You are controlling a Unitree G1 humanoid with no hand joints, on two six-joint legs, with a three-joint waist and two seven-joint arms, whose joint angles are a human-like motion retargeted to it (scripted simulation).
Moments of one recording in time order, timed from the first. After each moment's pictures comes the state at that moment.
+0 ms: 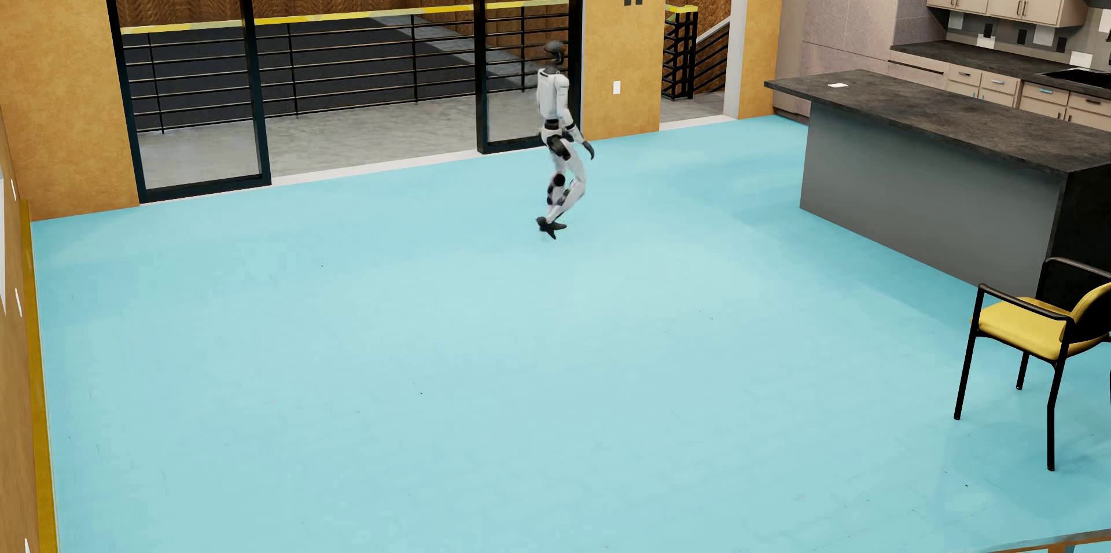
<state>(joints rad) -0.23 -0.45 0.03 -0.11 -0.04 -0.08 0.23 0.08 0.03 0.47 1.25 0.11 0.08 -0.23 0.03 0.06 -0.22 0.05 0.13 -0.06 0.25 0.84 0.84 0.88 -0.81 0.12 0.09 0.11 -0.23</state>
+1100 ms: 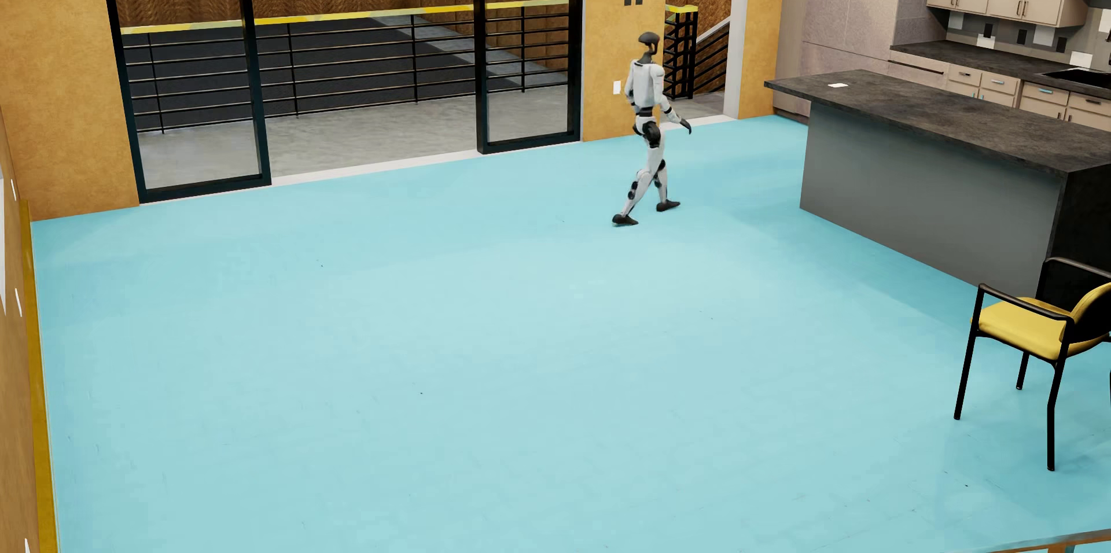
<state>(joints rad) -0.49 0.13 0.01 0.14 0.19 0.06 0.17 0.07 0.01 0.29 0.38 0.28 -0.08 0.08 -0.25 0.12 -0.06 -0.08 -0.08 -0.05 0.31 0.69 0.84 0.80 -0.85 0.16 0.00 0.09 -0.35</state>
